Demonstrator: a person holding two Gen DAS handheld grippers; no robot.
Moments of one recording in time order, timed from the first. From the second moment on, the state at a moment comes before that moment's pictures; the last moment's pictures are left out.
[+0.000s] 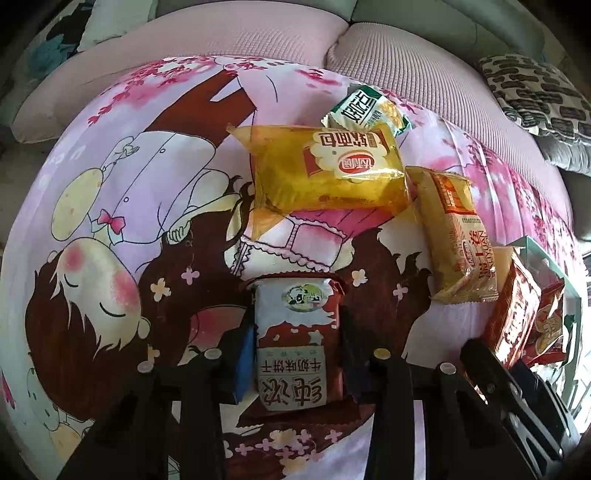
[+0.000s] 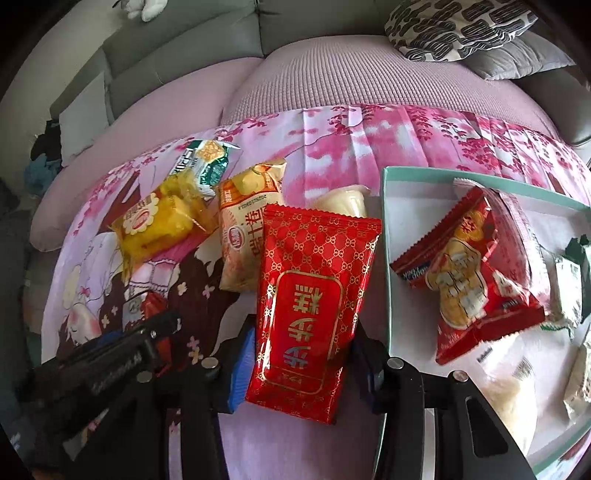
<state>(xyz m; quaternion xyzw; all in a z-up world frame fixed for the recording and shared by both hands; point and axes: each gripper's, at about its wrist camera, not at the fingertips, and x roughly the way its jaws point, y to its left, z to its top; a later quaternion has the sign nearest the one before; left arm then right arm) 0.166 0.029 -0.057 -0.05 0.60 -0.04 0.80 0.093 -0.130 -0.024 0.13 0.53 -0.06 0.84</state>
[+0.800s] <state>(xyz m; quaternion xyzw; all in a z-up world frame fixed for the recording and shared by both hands) 0.132 0.024 -0.007 -0.08 0.55 -0.04 0.83 0.061 -0.151 0.033 0.18 0.46 -0.02 0.87</state>
